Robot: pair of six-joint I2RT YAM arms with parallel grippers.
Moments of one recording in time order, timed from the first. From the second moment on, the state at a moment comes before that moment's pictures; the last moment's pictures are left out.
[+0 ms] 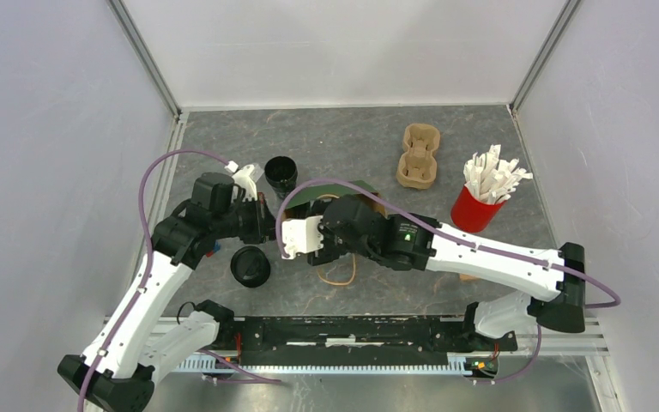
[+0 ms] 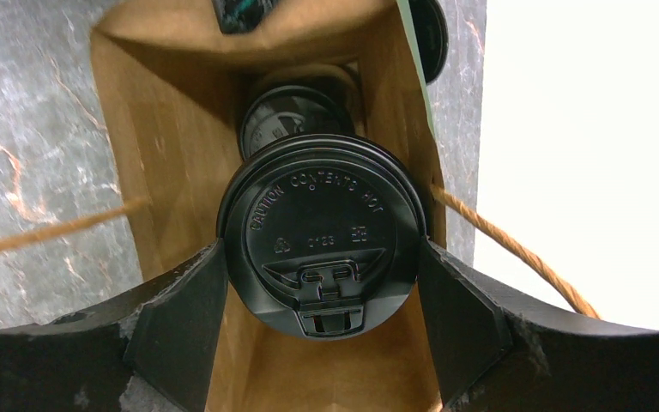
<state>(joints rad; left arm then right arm) -0.41 0.87 0.99 -0.85 0.38 -0.46 1.25 1.41 1.35 -0.57 0.30 -0.68</state>
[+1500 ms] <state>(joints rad) -0.41 0.90 1.00 -0.84 0.47 -0.45 1.02 1.43 1.17 -0.55 0.16 -1.18</state>
